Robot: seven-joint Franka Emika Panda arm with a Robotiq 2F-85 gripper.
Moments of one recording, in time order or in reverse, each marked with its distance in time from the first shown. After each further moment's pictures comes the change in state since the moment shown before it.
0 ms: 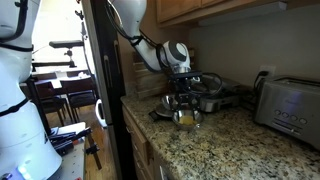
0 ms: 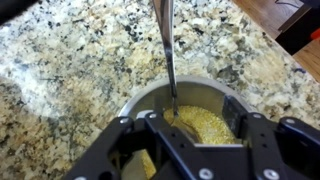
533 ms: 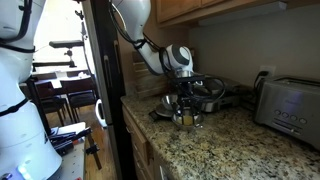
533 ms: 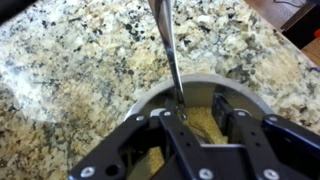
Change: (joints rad) arm -0.014 0.047 -0.005 0.033 0.001 0.006 0.000
